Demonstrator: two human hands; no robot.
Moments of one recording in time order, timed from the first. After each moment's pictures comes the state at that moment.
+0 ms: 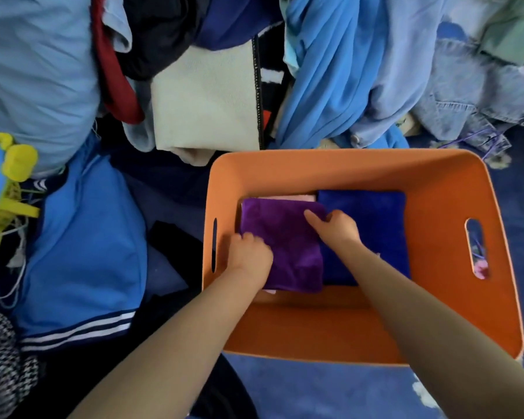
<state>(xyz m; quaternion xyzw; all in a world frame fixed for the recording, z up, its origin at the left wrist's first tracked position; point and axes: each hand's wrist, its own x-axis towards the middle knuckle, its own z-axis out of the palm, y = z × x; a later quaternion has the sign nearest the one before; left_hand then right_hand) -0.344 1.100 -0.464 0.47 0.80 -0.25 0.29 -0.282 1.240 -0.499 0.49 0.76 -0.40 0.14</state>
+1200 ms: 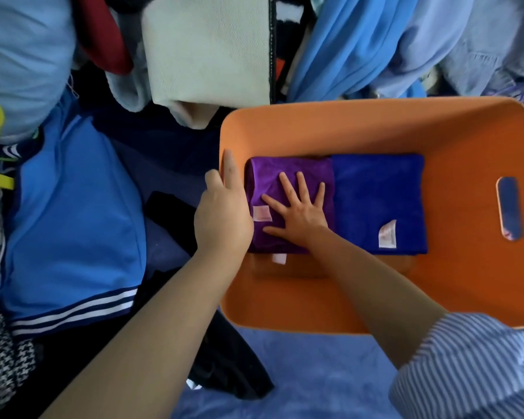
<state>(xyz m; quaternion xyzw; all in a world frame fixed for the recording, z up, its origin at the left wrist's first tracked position) -0.370 1.057 -0.441 0.22 0.95 0.09 0.18 -0.304 1.178 -0.566 0.14 0.94 -0.05 0.30</state>
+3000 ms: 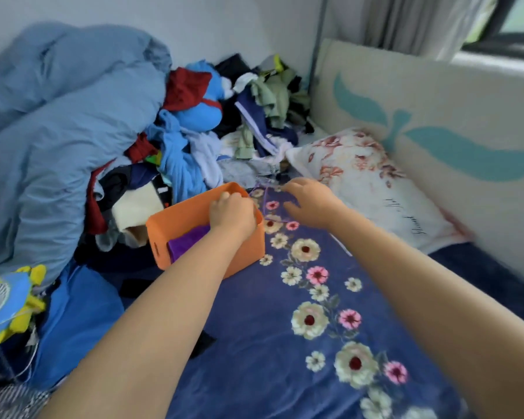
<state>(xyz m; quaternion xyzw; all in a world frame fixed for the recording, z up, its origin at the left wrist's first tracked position) -0.008 0.979 -0.131 0.57 0.82 -0.03 -0.01 0.125 1.051 -0.125 0.37 0.92 -0.10 -0.07</state>
